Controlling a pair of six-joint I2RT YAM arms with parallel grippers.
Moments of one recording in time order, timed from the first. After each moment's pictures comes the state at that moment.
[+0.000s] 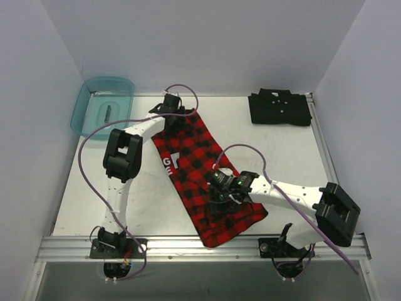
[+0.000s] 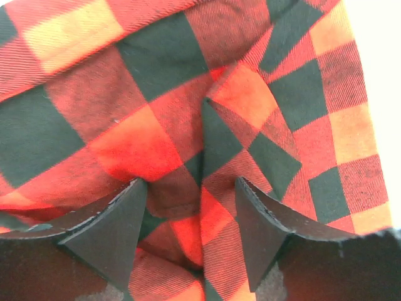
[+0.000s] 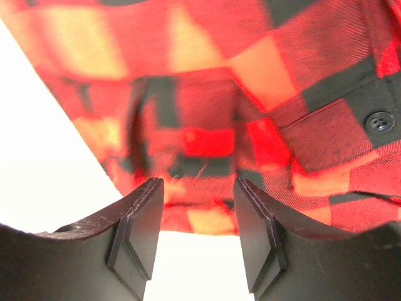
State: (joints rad) left arm -0.38 2.25 1.75 -0.37 -0.14 -0.45; right arm 1.00 1.40 0.78 -0.68 0.01 0.84
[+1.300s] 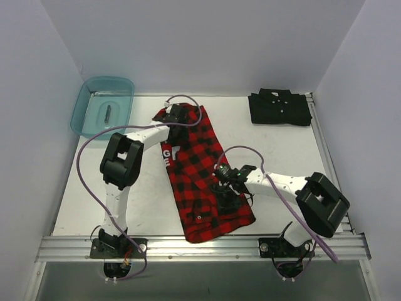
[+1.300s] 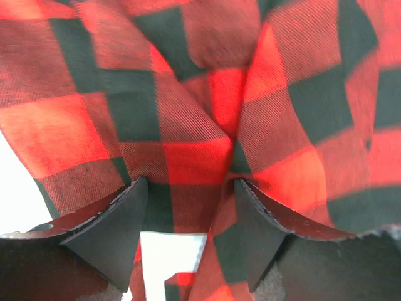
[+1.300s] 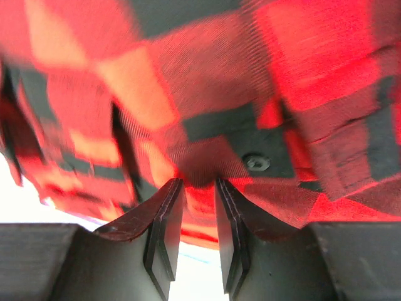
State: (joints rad) left arm -0.47 2.12 1.53 -0.39 -0.28 -0.58; right arm 0.82 1.50 0.75 -0.62 -0.16 0.63
